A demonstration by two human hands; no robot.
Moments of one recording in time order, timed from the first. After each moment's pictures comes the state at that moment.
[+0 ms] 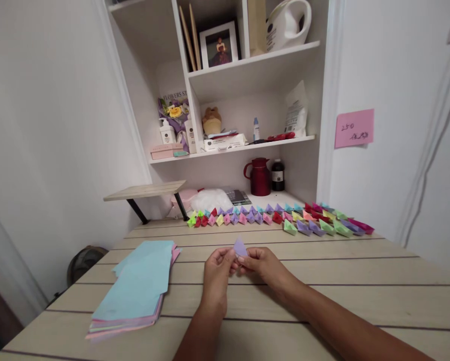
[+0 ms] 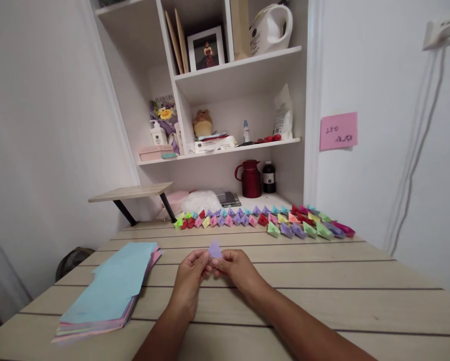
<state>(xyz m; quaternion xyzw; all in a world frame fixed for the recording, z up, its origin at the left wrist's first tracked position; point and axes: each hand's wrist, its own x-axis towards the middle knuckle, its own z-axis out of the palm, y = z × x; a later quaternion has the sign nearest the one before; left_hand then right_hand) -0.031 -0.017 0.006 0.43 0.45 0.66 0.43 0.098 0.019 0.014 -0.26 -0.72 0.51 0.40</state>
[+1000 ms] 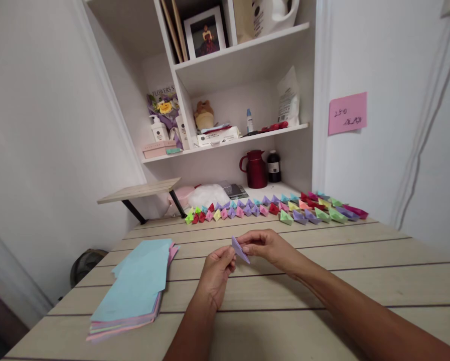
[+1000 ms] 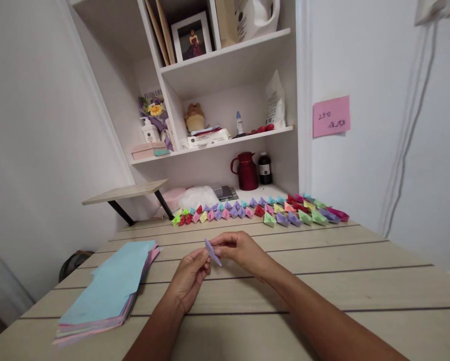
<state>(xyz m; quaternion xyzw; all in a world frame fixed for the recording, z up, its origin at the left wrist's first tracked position) -0.037 -0.017 0.009 0.38 0.38 0.61 0.58 0.131 0.024 0.042 -0.24 -0.69 0.55 0.40</state>
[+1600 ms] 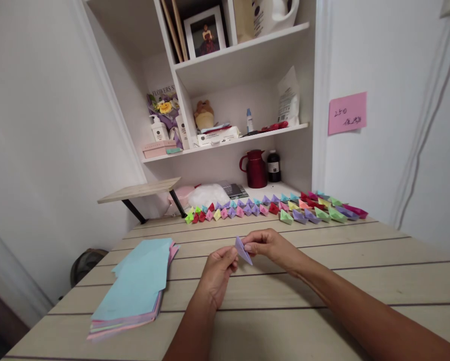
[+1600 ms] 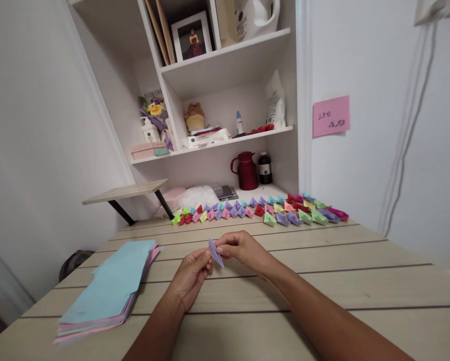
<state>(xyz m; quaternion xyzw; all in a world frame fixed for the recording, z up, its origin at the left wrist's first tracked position) -0.038 -0.016 0.006 0.41 0.37 0.59 0.59 0.135 0.030 0.037 -0.25 -0.70 0.54 0.40</state>
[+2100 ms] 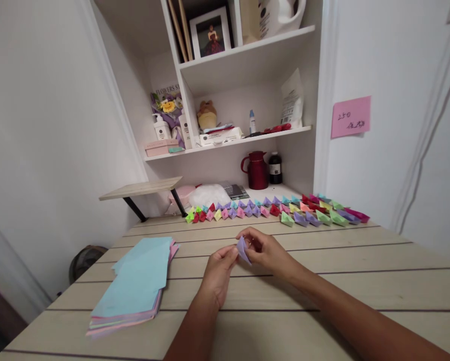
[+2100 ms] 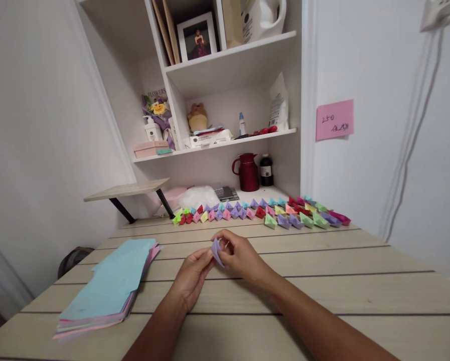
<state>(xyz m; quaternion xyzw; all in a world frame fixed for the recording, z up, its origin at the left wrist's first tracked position) -0.031 -0.014 0.002 0.41 0.34 0.62 0.58 0.120 0.031 0.021 -0.26 -0.75 0.41 0.44</state>
